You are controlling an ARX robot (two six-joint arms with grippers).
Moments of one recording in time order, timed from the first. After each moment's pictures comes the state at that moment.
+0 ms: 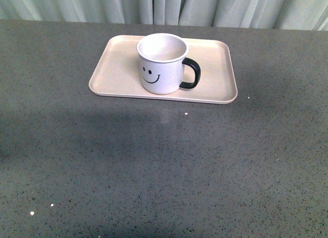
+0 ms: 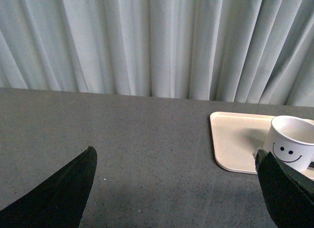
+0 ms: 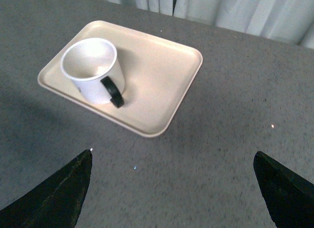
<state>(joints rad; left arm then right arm) 0.00 0.02 0.01 0.00 0.00 0.00 -0.10 1.23 0.68 0.04 -0.33 -0.17</state>
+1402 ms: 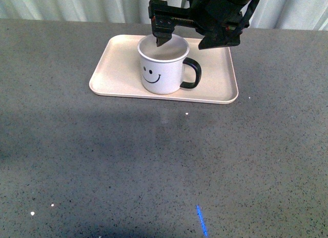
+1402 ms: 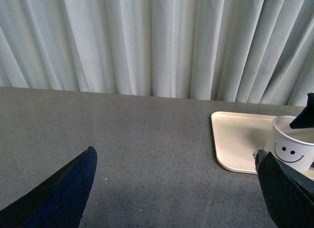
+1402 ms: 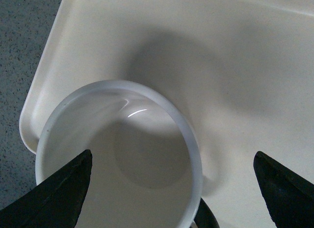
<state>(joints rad) 0.00 0.02 0.01 0.00 0.00 0.00 0.27 2.23 1.68 -0.32 -0.11 0.18</state>
